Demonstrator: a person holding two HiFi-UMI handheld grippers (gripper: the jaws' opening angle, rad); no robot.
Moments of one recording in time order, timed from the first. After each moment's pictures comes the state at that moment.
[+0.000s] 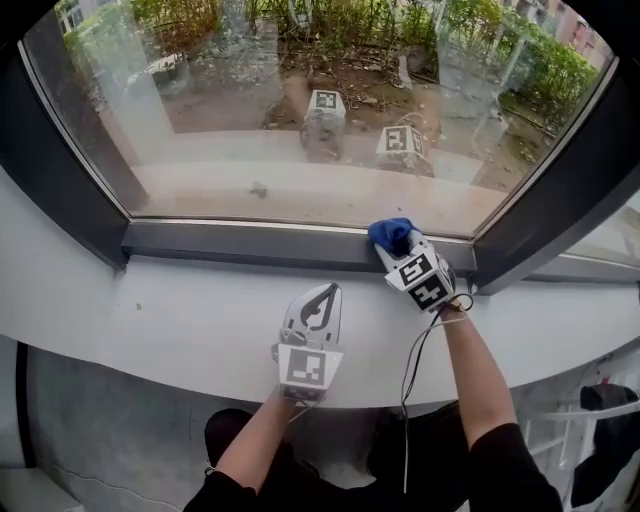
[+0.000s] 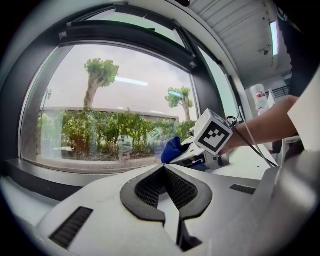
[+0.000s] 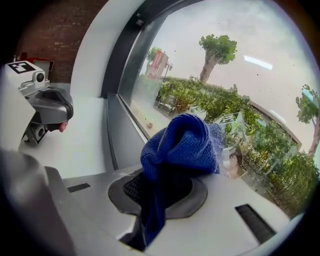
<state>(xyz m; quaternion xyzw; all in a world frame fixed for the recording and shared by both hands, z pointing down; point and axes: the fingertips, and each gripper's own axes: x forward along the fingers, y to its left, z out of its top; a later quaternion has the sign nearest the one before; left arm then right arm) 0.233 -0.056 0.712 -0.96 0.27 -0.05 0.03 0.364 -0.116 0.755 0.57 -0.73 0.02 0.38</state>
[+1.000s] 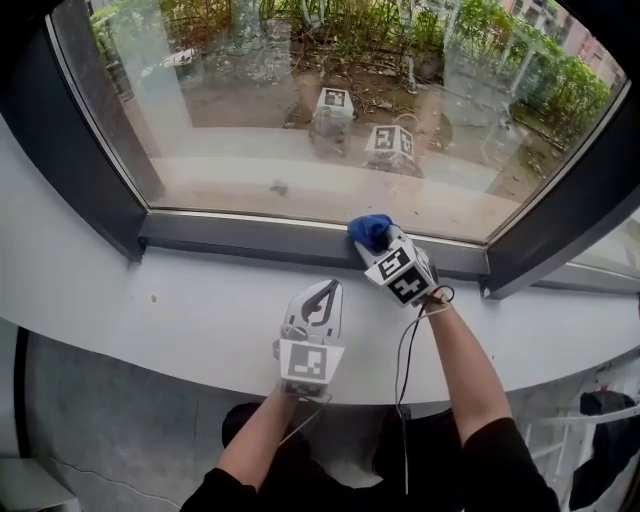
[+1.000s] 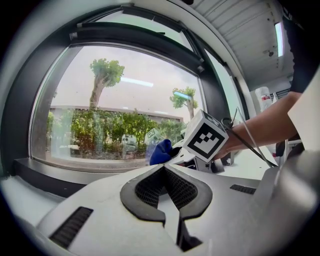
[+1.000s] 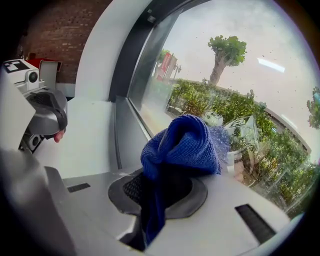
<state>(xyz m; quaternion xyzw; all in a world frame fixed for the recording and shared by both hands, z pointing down) 0.194 -0.073 0.705 -0.96 0.29 -0.05 0.02 0.284 -0.158 0.752 0.52 -0.76 0.01 0.38</state>
